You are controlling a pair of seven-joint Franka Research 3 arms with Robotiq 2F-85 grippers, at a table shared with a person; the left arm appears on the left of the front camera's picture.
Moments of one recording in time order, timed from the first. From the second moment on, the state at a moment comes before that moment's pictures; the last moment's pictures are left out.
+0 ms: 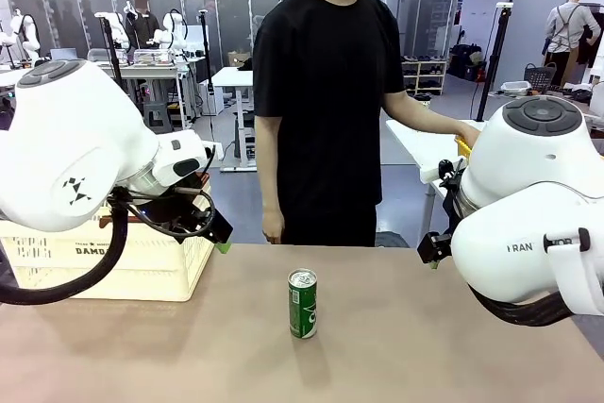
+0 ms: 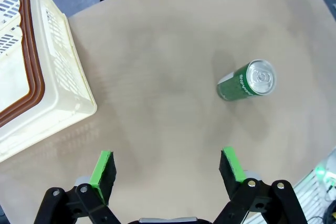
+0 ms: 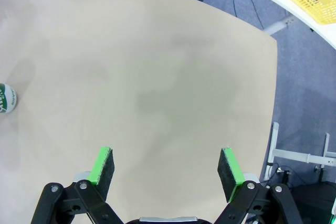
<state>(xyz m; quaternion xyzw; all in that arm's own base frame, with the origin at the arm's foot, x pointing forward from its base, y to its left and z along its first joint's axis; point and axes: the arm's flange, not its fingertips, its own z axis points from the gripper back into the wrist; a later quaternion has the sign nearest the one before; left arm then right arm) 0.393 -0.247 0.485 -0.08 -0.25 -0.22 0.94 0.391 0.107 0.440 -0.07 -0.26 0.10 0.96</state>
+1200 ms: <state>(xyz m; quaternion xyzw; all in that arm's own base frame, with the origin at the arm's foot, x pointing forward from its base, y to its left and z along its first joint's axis) 0.435 -0.391 0.452 -0.10 -0.17 -0.22 0.95 0.391 0.108 0.440 -0.07 -0.26 0.10 0.96</state>
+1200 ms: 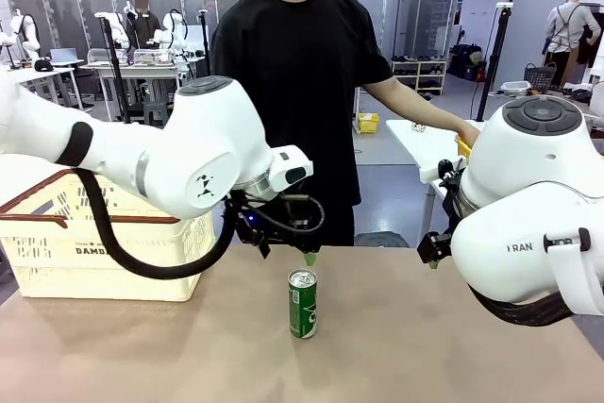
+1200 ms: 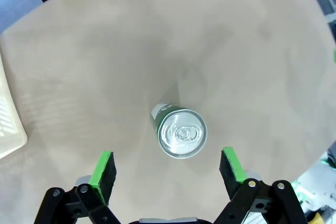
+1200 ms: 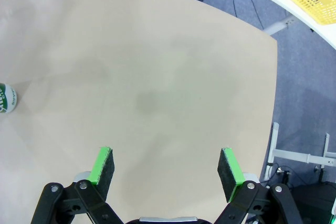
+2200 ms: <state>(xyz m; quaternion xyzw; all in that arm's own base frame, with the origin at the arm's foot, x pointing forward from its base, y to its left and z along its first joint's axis) 0.454 -0.440 0.402 -0.02 -0.12 -0.19 0.98 0.391 0.108 0.440 -0.07 -0.26 0.10 0.96</state>
